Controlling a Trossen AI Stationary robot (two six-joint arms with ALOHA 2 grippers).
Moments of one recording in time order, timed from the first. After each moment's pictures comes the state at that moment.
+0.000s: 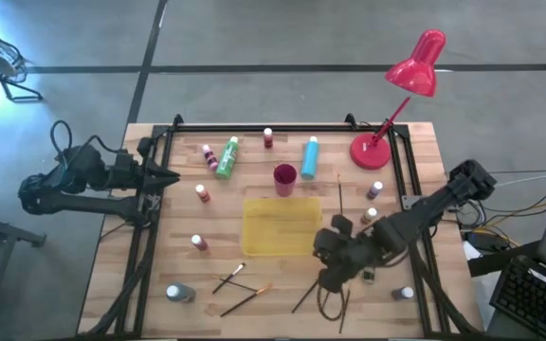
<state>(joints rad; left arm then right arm) 0.00 0.39 0.78 -0.40 0.00 0.00 0.54 1.58 1.36 -0.81 0.37 0.80</state>
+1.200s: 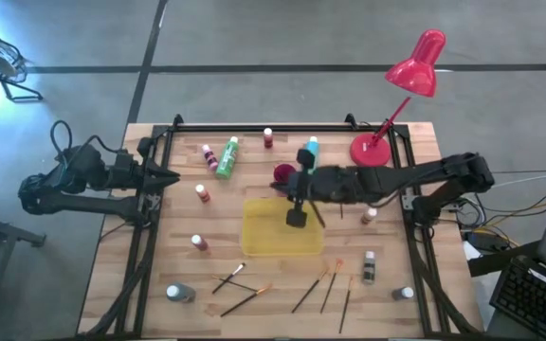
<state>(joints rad) 0.00 0.39 0.78 -0.40 0.00 0.00 0.12 1.53 1.36 -0.22 0.36 -0.05</state>
